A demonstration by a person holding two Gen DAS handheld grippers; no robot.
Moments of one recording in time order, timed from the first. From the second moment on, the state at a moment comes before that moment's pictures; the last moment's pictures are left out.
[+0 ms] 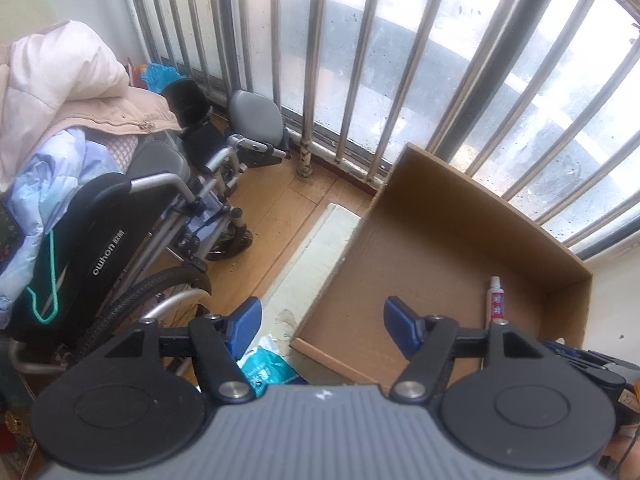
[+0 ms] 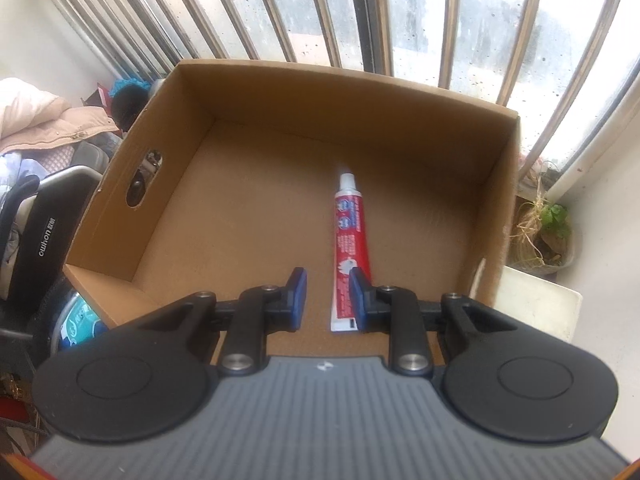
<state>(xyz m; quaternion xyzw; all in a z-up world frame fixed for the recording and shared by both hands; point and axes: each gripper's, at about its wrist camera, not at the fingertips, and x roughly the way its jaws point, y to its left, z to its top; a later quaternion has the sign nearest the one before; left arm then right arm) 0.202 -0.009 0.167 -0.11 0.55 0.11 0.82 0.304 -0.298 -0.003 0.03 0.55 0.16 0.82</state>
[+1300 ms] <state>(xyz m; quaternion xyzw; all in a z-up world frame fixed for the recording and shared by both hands) 0.185 0.025 0.170 -0.10 0.57 0.18 0.80 0.373 -0.256 -0.111 0.06 0.58 0.04 0.81</state>
